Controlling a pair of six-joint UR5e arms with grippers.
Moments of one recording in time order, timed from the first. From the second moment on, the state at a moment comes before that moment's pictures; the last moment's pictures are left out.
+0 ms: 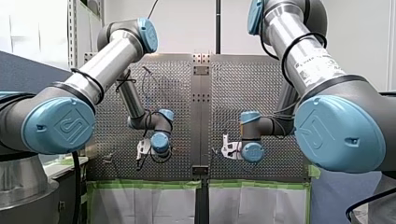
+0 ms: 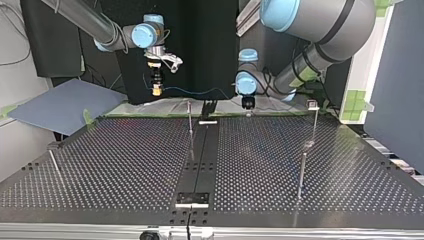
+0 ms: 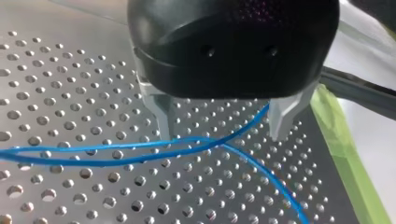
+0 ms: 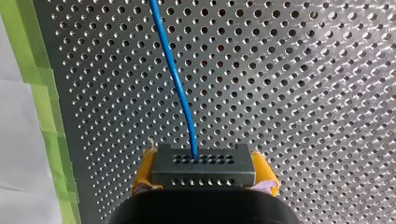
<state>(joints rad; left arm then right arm) -0.33 -2.38 -1.71 -2.58 -1.94 -1.66 2.08 -0.85 1.93 -0.94 1.76 1.58</state>
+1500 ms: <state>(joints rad) -0.37 -2.37 -1.74 -2.66 -2.00 -1.44 2.08 -0.85 1.92 -0.94 1.76 1.58</state>
